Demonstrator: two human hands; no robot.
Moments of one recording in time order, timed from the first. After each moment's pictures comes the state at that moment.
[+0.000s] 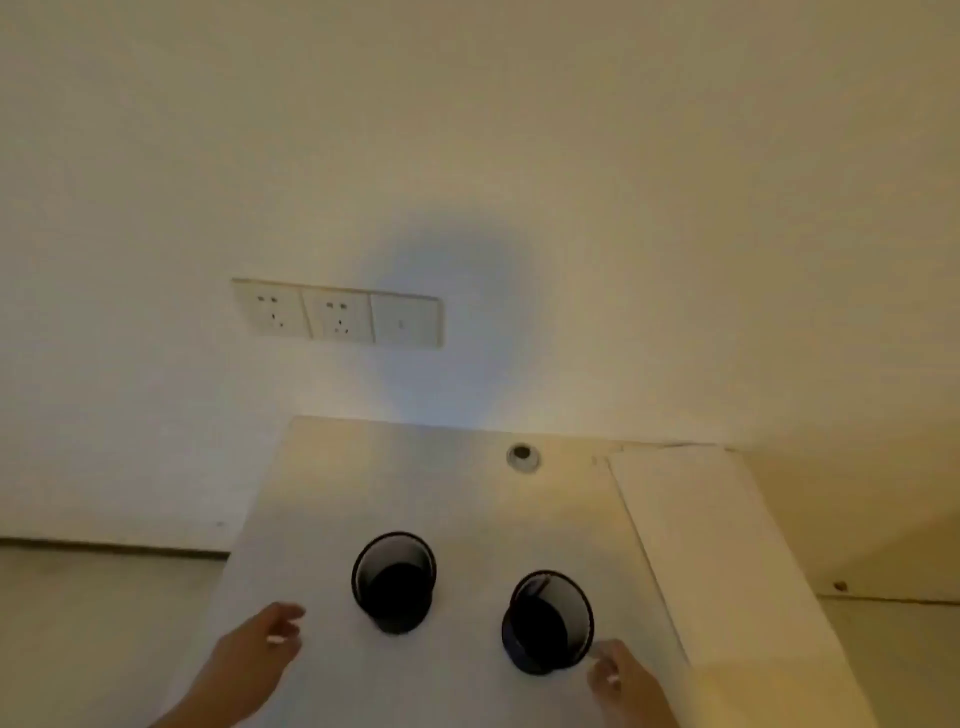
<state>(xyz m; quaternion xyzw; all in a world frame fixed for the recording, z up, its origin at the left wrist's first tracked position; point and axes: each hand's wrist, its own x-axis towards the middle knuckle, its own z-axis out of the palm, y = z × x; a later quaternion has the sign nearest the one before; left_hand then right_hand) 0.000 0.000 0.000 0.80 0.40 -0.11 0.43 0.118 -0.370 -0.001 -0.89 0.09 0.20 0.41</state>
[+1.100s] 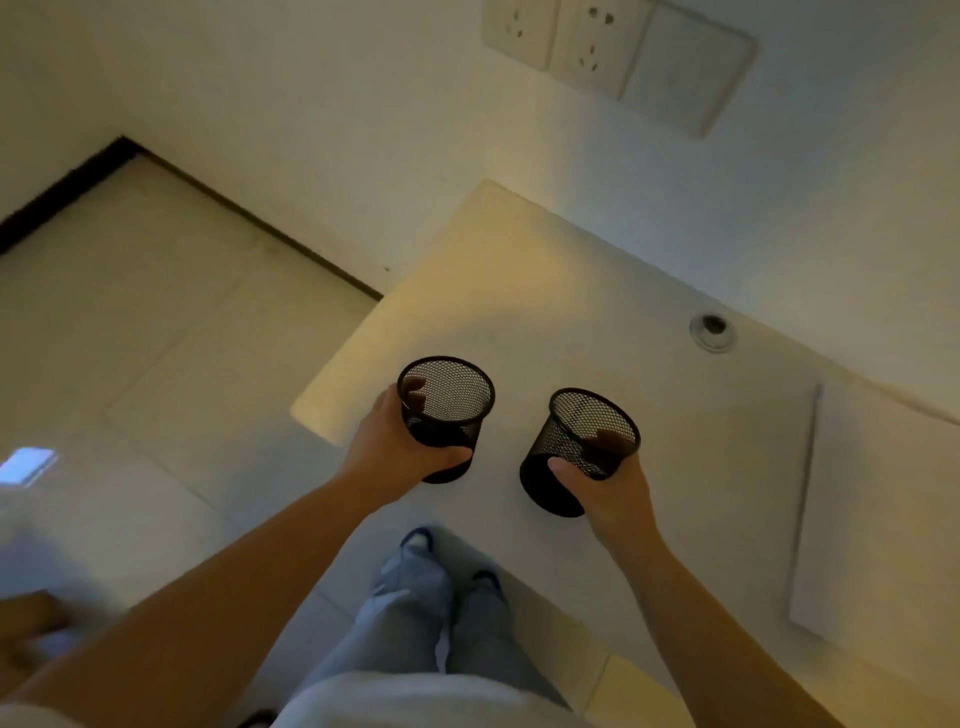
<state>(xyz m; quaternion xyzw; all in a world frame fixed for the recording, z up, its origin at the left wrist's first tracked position) -0.041 -0.080 -0.001 0.72 0.50 0.06 0.47 0.129 -0.257 -0.011 -0.80 -0.16 0.34 0.48</state>
